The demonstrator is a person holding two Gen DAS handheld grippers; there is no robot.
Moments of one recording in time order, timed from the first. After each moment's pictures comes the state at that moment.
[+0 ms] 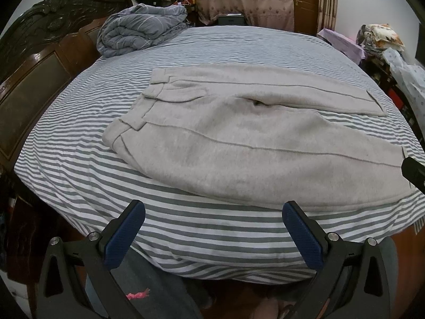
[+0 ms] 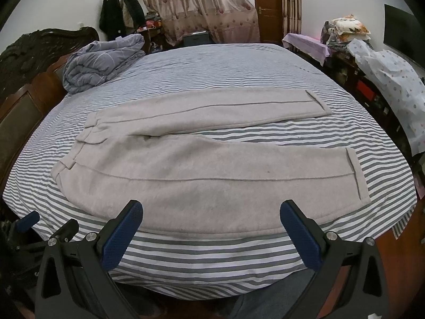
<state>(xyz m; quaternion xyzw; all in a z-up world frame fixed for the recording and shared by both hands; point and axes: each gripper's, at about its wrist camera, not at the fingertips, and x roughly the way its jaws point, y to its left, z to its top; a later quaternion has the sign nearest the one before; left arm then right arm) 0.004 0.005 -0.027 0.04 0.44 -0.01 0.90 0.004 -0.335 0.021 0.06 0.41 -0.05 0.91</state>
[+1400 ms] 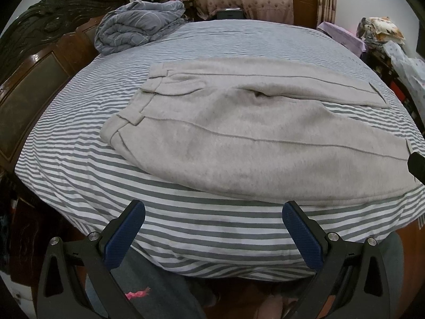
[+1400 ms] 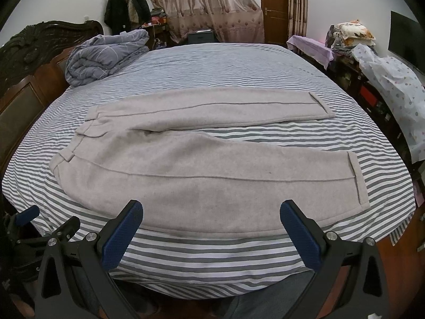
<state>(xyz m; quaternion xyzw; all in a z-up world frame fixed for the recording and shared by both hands) 0.007 0.008 -0.039 0.05 0.46 -0.02 0.89 0.005 -0.335 0.016 0.05 0.42 -0.05 0.91</state>
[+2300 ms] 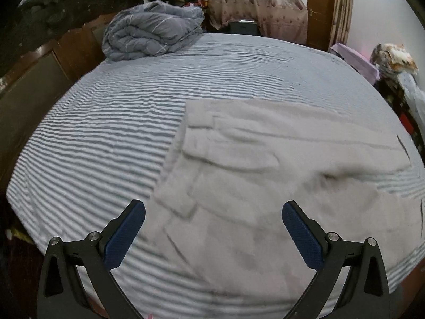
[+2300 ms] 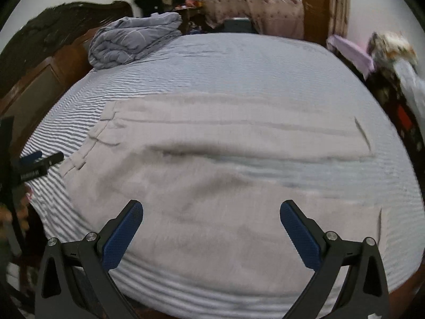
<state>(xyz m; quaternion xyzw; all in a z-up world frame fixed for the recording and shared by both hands) 0.189 0.135 -0.005 0.00 0.44 -0.02 0.90 0.140 -0.330 0.037 0.00 0.45 0.05 0.89</state>
